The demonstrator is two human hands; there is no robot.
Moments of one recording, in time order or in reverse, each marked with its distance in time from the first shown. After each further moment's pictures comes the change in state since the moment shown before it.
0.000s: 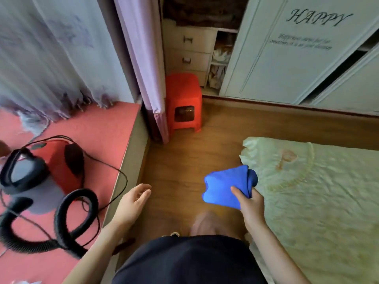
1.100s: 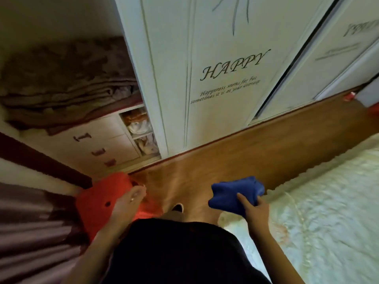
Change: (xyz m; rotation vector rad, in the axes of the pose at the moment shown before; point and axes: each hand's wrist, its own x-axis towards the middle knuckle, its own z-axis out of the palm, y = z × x) left_hand 0.649 0.470 0.108 0.086 -0.347 0.203; right_hand 0.576 -0.249 -0.014 0.240 0.467 0.180
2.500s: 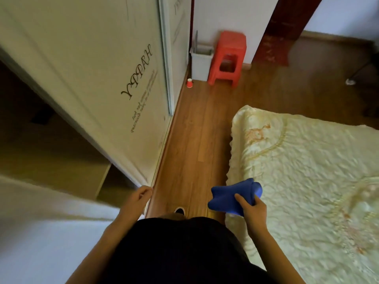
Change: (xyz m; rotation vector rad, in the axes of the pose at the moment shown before) left_hand 0.494 0.682 0.625 0.487 -0.814 0.421; right_hand 0.609 -0.211 -0.347 0.389 0.814 0.289
